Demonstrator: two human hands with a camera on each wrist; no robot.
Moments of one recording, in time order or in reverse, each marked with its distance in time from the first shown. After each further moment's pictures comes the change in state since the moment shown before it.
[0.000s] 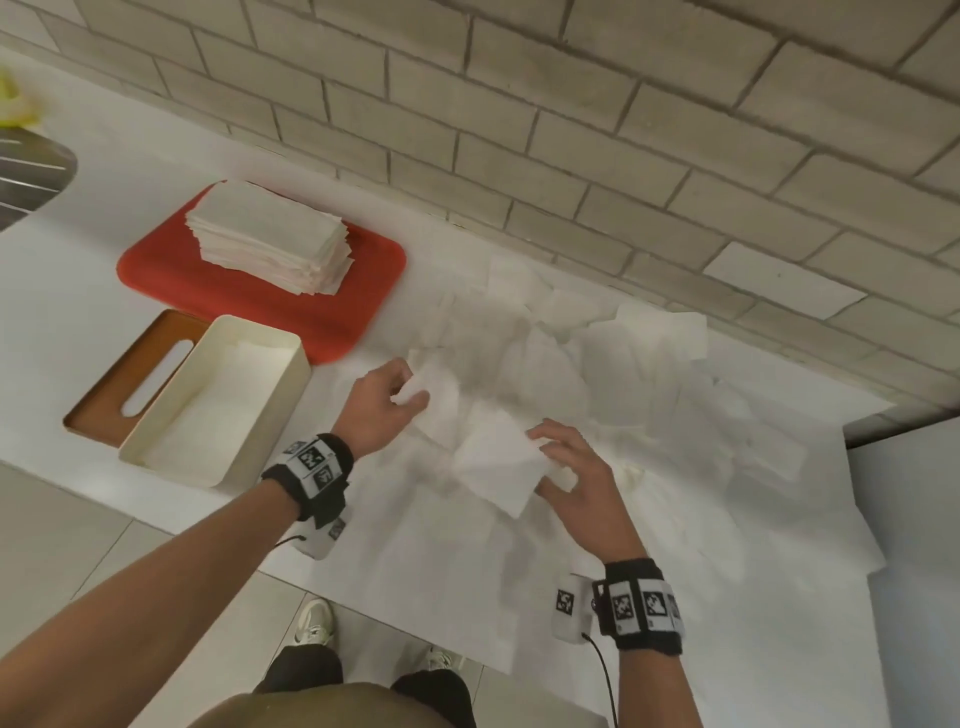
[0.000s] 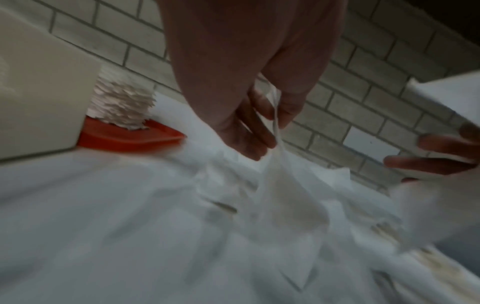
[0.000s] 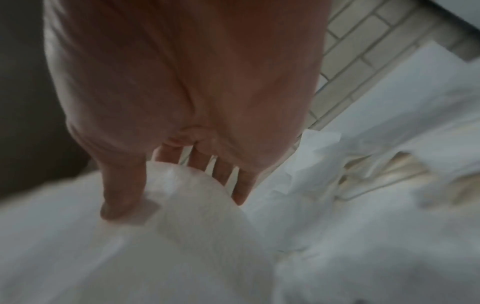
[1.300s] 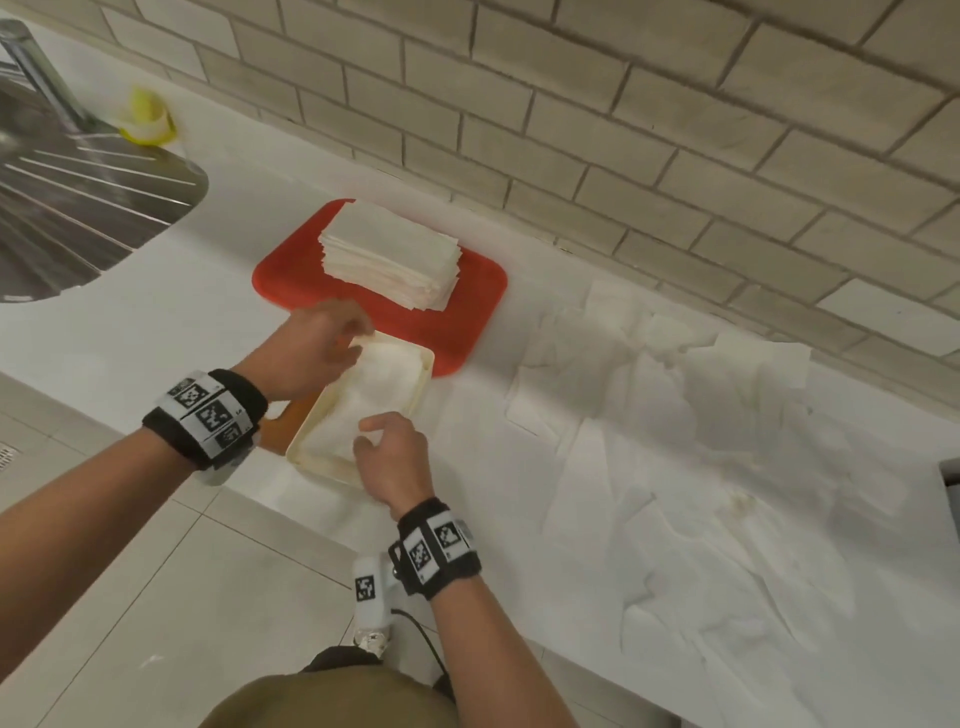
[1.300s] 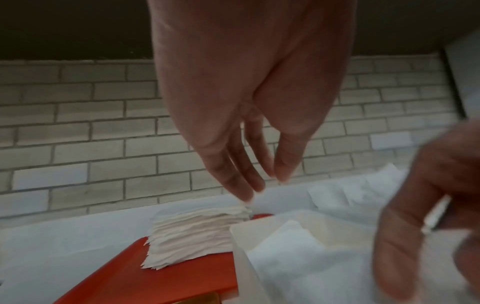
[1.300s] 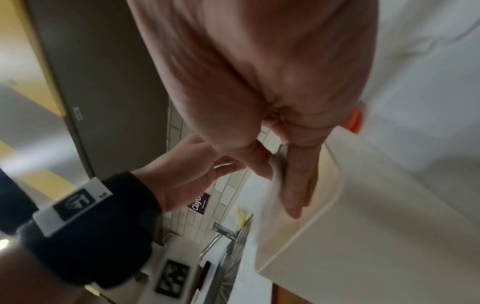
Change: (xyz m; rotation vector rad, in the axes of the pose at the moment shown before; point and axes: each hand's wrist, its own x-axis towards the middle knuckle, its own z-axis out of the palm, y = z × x) left_hand -0.003 -0.057 -0.269 0.537 -0.052 0.247; right_hand 0.098 -0.205 0.321 0.153 -0.225 0.510
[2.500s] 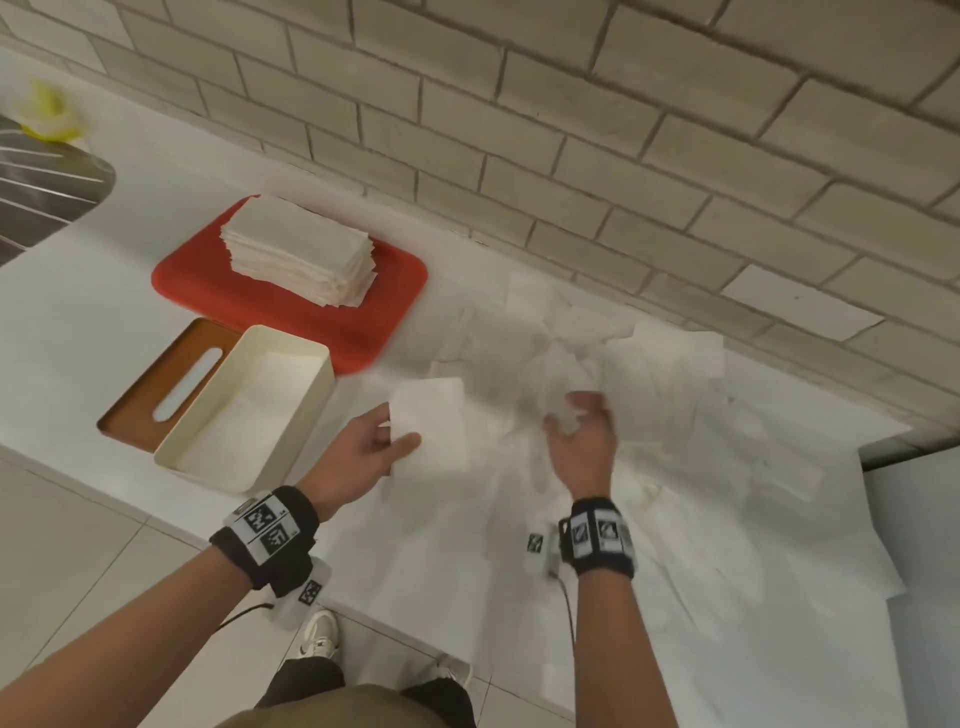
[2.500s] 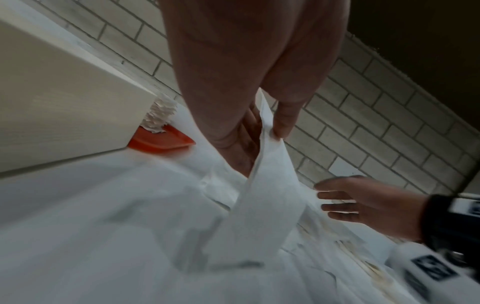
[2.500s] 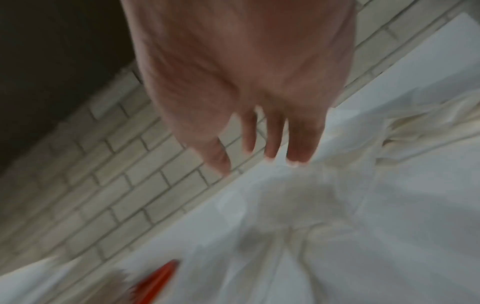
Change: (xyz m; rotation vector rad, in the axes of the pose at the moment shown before) left_hand -0.025 0.183 0.155 -0.973 -0.149 -0.365; right_hand 0.014 0.165 -0.315 -0.149 0.658 -0.088
